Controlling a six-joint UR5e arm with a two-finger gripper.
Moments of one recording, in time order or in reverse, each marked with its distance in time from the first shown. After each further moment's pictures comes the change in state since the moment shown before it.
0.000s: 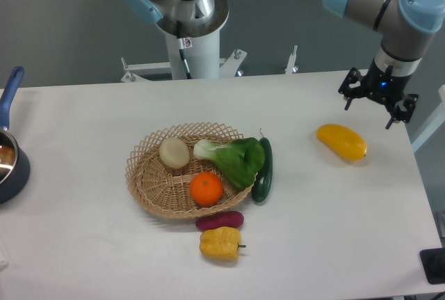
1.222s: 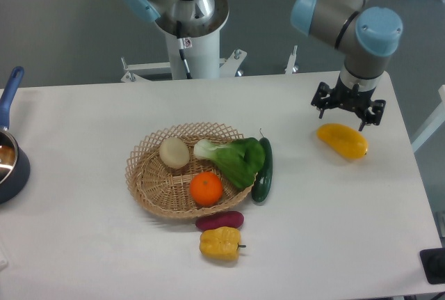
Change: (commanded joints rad) arm -0.049 0.015 -0.238 0.325 0.087 -0.513
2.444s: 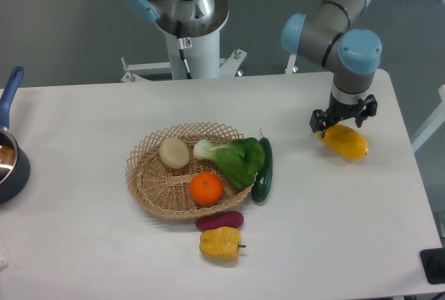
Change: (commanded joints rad) arm 0.006 -0.075 -0.052 0.097 0.061 -0.352
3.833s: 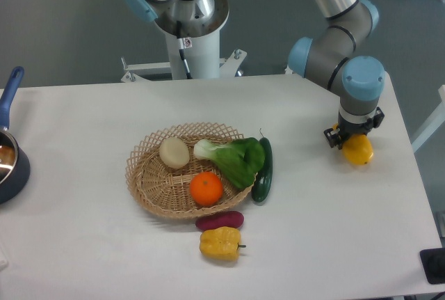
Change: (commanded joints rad) arm -0.046 -0.117 0.118 0.040 0.107 -0.130
